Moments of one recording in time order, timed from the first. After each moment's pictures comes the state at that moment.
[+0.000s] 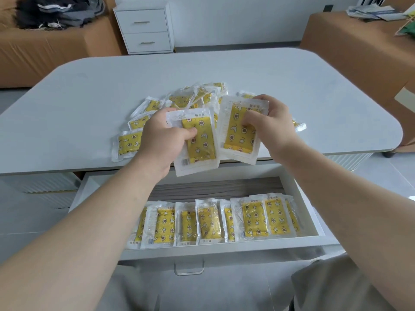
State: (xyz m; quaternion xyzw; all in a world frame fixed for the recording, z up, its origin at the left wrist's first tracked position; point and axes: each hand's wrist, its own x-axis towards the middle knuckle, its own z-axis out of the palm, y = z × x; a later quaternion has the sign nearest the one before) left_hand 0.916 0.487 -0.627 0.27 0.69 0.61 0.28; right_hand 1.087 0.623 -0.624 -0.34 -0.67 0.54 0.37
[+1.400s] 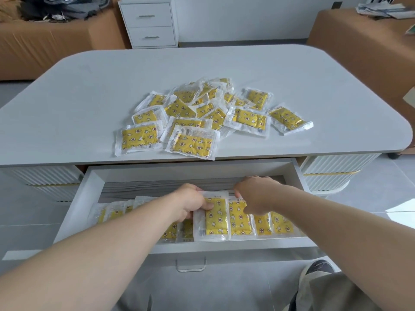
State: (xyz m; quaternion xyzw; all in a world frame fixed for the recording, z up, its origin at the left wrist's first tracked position) left_hand 0.947 0.473 -0.744 0.14 0.78 0.28 0.54; right_hand 1.100 0.585 -0.726 -0.26 -0.92 0.07 -0.27
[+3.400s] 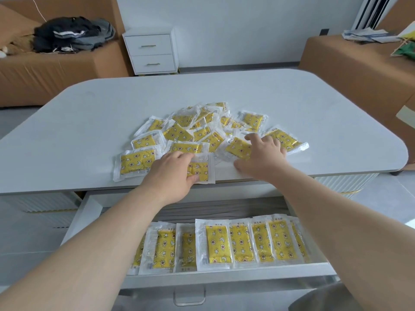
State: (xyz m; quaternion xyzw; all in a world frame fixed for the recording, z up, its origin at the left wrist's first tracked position) left_hand 0.901 0.489 -0.659 0.56 0.83 0.06 0.05; right_hand 1.068 0.647 -0.664 -0.50 -0.85 0.16 0.07
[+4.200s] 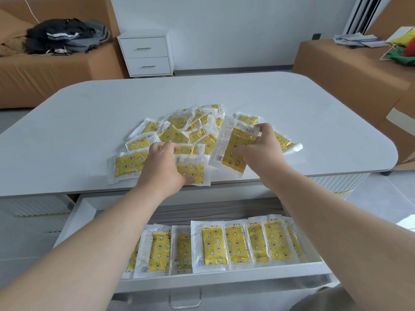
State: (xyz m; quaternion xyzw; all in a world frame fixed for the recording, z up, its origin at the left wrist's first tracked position) left_hand 0.908 0.490 -0.647 0.42 0.87 0.24 0.10; right_hand 1.075 0.623 -0.634 -0.47 -0.63 0.53 0.32
